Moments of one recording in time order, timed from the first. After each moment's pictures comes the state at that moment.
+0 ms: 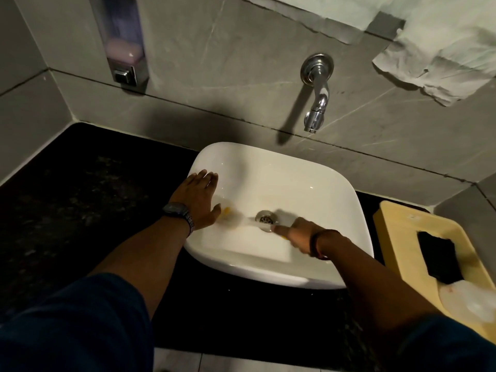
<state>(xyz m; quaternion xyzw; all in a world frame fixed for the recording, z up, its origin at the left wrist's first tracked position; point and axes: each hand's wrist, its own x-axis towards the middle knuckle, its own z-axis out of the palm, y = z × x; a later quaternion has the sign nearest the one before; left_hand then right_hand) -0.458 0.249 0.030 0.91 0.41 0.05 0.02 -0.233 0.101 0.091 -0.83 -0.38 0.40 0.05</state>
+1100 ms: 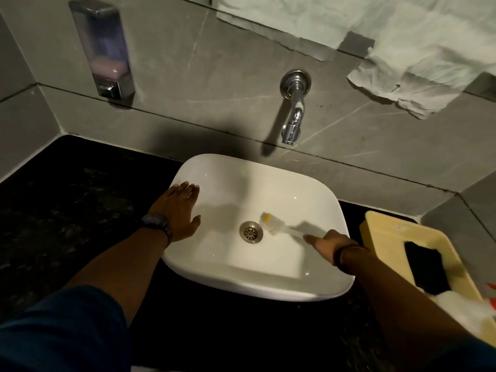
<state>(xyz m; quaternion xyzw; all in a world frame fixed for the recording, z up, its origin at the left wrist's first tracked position) -0.458 0.253 0.019 0.91 0.42 0.01 -0.01 -0.146 0.060 0.100 -0.90 -0.34 0.27 0.00</state>
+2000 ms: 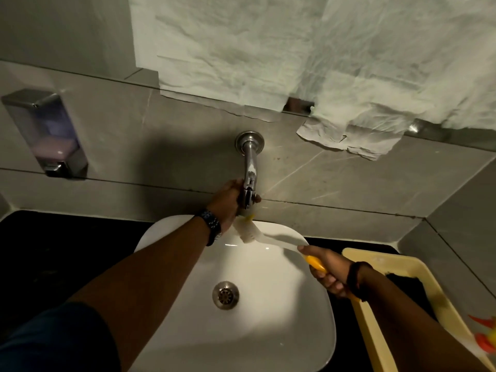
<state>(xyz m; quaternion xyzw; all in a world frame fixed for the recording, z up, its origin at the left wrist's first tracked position) -0.258 0.279 0.185 0.49 0.29 0.32 0.76 -0.098 0.084 0.194 -0.82 -0.21 0.51 0.15</state>
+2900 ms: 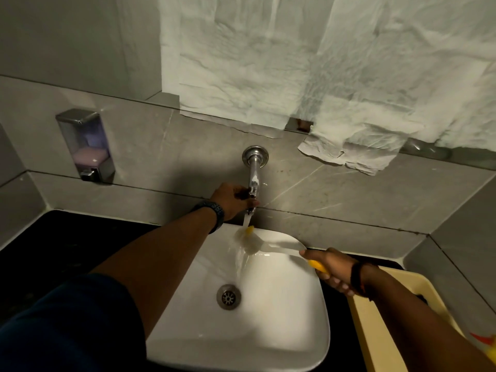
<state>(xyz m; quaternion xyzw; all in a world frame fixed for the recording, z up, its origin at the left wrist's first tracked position) -0.281 0.281 0.214 0.71 0.39 0.26 0.52 -0.100 0.074 0.226 -0.84 -0.31 0.43 0.11</state>
